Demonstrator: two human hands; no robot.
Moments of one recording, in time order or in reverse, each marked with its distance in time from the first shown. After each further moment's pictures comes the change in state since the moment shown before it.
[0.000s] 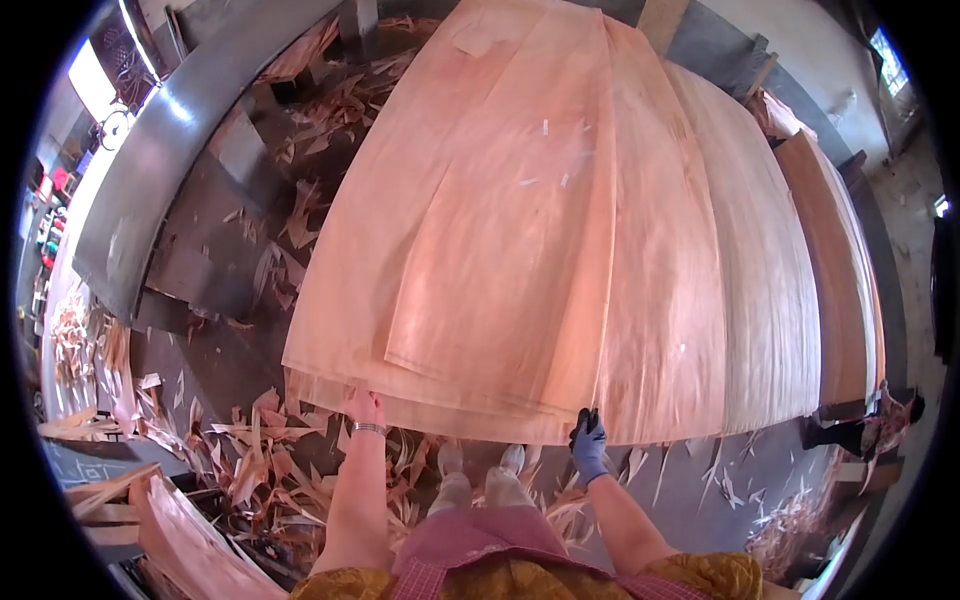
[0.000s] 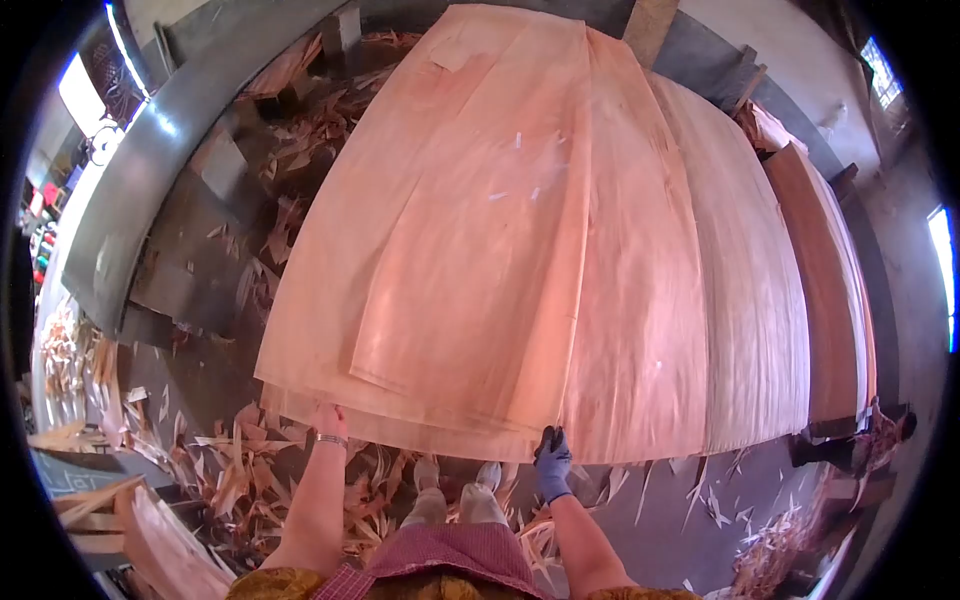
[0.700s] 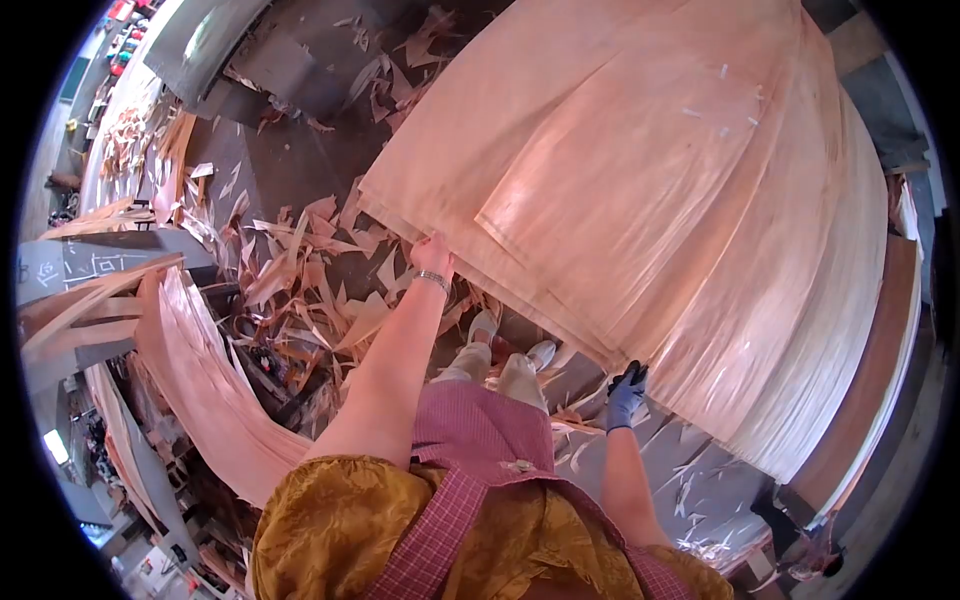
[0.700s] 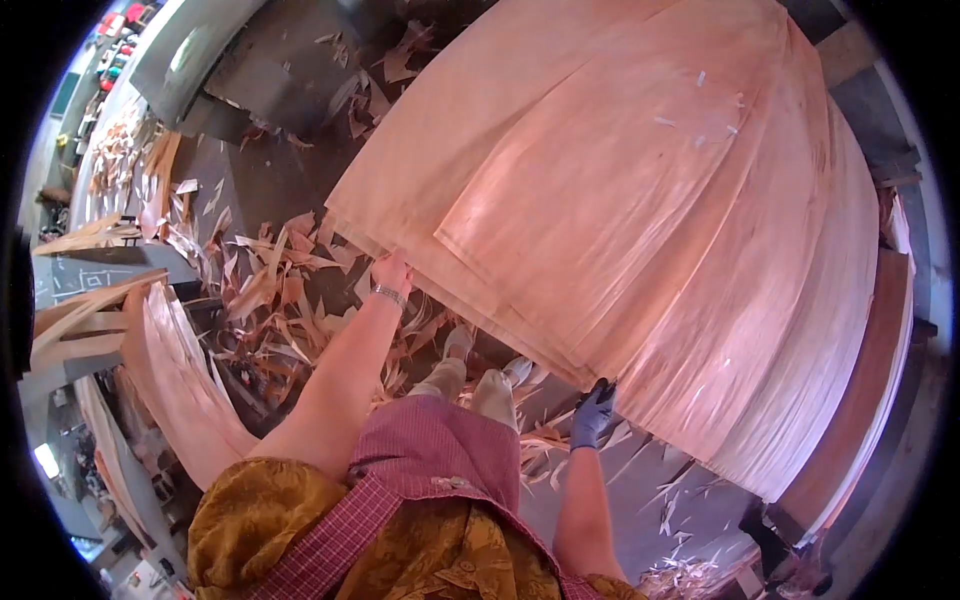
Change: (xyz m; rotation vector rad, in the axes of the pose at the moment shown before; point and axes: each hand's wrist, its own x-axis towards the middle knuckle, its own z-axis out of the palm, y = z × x) left_hand 0.009 -0.020 -0.026 0.066 0.142 -0.055; right_hand 0.019 0.090 -0.008 -0.067 0.023 -0.081
